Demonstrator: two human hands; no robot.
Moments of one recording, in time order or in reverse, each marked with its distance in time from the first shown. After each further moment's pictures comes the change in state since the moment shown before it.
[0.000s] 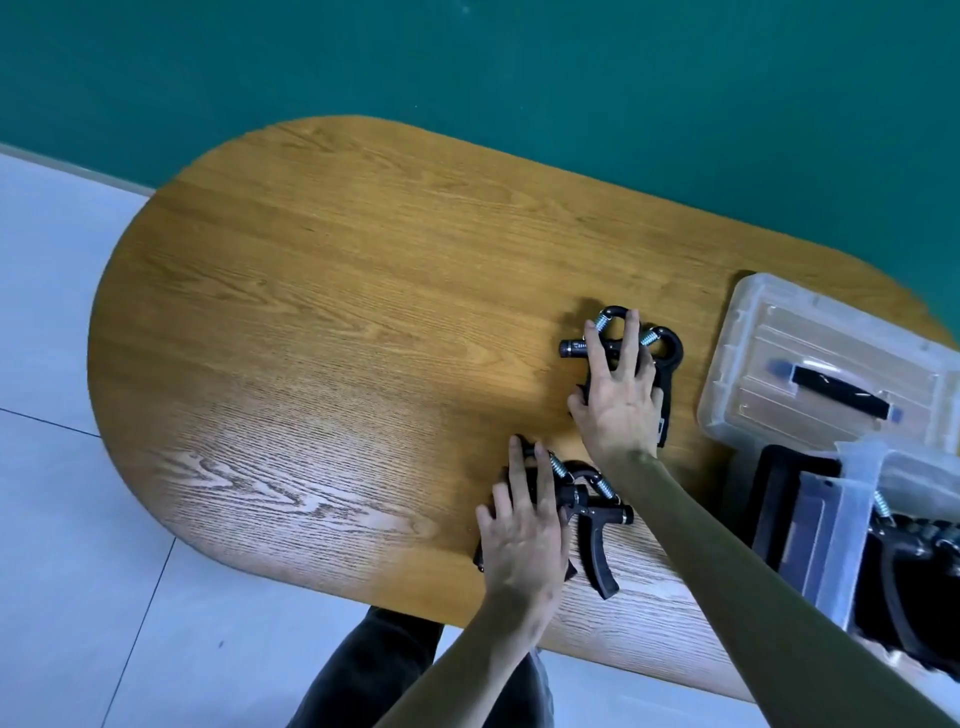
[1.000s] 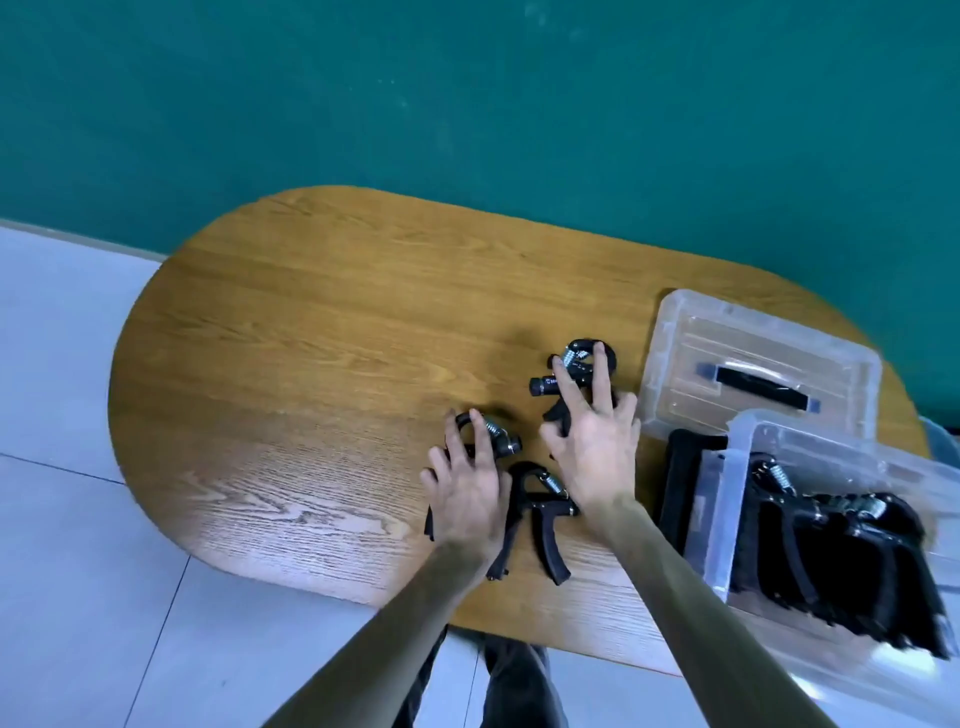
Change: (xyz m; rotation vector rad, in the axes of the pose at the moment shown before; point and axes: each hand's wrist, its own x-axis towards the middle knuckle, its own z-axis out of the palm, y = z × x) left_hand 0.010 0.020 -0.054 0.132 0.097 -0.082; right_hand -0.062 0.033 -0.040 0.150 0.175 -0.062
